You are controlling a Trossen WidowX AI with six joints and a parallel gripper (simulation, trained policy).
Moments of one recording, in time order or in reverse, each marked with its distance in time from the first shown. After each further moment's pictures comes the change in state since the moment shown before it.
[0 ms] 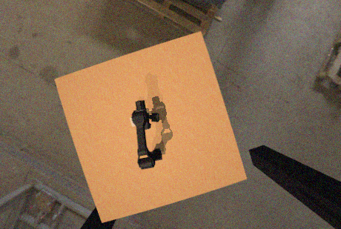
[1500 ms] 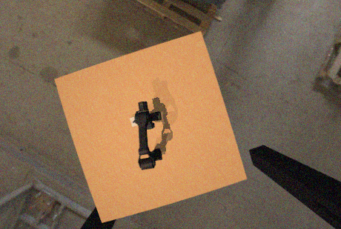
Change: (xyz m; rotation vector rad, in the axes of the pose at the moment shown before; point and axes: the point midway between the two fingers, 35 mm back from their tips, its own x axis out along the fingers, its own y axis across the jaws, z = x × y) arm 0.027 0.014 0.003 -0.180 -0.002 0.036
